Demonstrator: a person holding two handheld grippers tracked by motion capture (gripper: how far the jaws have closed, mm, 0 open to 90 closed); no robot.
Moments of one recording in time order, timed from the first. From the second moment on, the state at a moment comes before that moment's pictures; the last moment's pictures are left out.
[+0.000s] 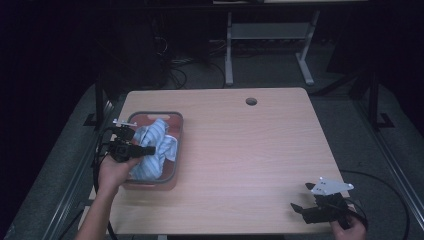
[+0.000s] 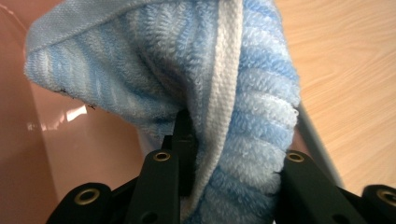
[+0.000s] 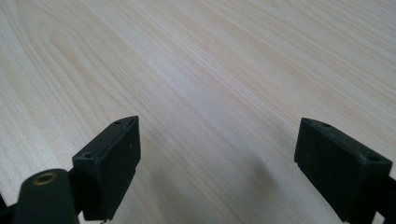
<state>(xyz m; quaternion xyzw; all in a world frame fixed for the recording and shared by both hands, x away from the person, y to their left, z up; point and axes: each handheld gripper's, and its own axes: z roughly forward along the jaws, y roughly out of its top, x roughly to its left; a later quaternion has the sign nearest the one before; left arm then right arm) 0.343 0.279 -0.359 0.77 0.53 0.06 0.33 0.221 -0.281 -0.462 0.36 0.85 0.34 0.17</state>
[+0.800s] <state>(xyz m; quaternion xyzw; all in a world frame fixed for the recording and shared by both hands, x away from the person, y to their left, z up) 0.332 0.284 -0.321 0.75 0.52 0.06 0.39 0.222 -0.281 -0.463 0.36 0.85 0.34 0.17</state>
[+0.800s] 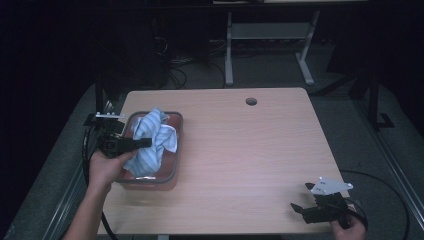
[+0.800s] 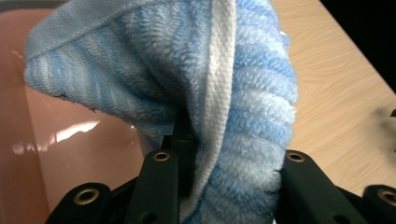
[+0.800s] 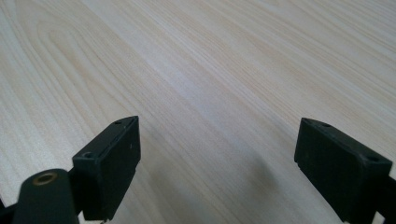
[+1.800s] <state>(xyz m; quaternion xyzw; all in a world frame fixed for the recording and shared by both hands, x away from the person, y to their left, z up) 0.337 0.246 -0.275 0.77 0.49 0.06 0.41 0.224 -0.282 -0.463 0.36 0.85 0.34 0.16</state>
